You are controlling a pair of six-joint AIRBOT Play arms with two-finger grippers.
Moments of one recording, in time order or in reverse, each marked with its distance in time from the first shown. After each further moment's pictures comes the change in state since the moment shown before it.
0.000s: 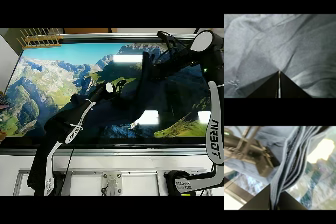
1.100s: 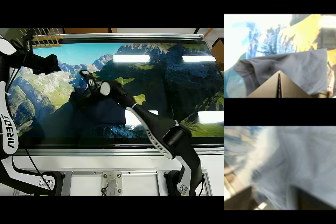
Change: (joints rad) left arm 0.679 0.519 0.001 0.182 -0.258 0.002; right arm 0.609 -0.405 0.006 0.176 -0.649 0.108
